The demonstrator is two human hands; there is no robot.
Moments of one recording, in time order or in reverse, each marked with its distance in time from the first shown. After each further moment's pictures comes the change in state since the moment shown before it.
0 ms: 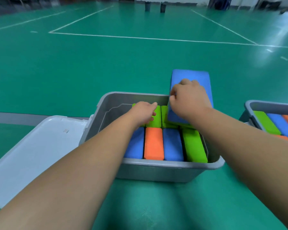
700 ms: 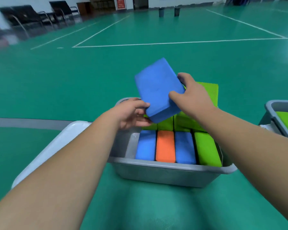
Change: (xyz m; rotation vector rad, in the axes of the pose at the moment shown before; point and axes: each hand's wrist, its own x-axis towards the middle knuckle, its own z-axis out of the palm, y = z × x) left_hand -0.050 0.010 -0.070 -0.455 -0.149 -0.078; right_hand 0.004 -0.007 -0.009 0.778 0.011 0.137
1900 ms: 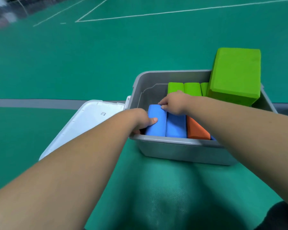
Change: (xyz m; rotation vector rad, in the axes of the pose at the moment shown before) left_hand -0.020 -0.081 -0.071 1.193 0.094 -0.403; right_hand -0.007 -0.014 0.166 -0.647 -0.758 -0.242
